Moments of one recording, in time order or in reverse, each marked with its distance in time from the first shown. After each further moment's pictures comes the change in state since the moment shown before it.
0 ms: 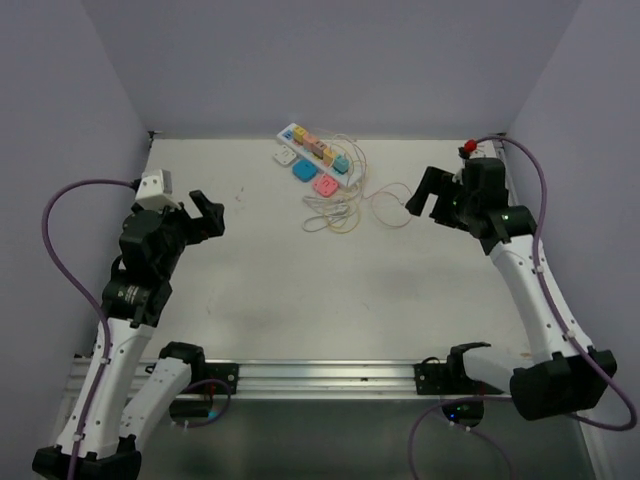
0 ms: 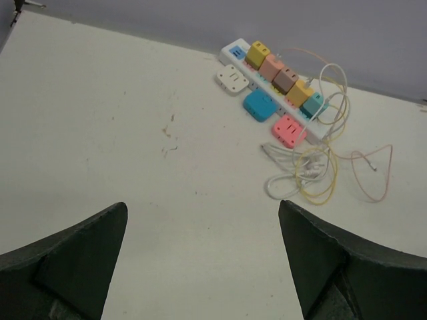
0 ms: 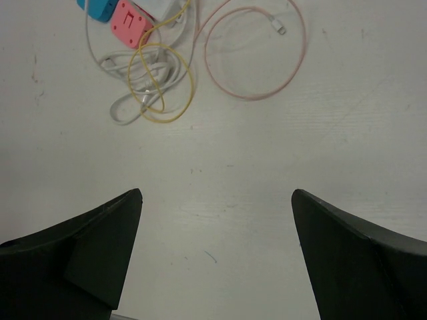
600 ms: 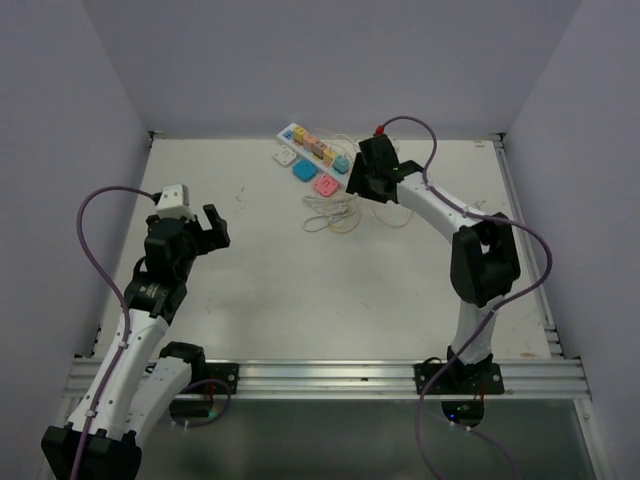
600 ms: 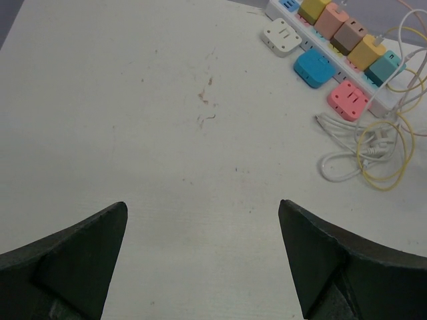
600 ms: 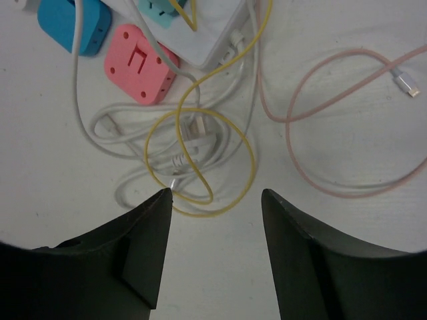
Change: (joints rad) left arm 0.000 0.024 -0.244 0.140 -0.077 0.066; right arm 0.282 0.727 0.327 0.220 0.230 0.169
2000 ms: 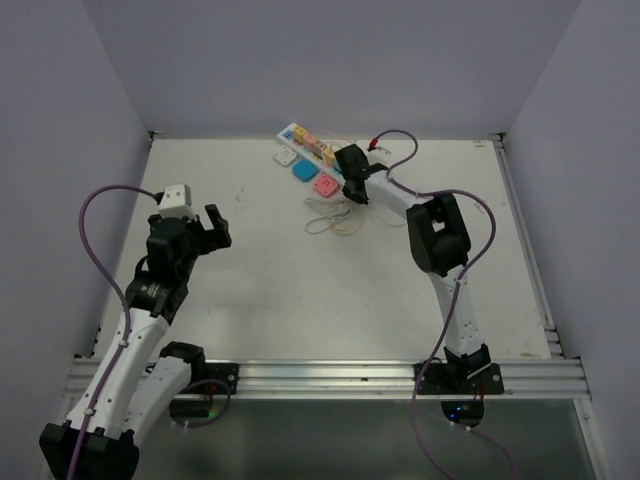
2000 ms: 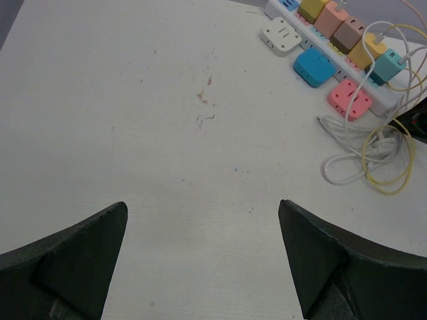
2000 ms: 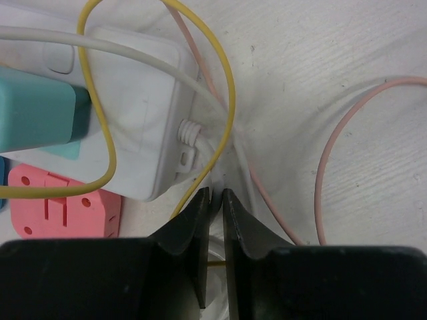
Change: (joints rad) left arm -0.021 0.009 0.000 0.006 -0.023 0.004; right arm 0.041 0.472 0.341 -0.004 0.325 0.290
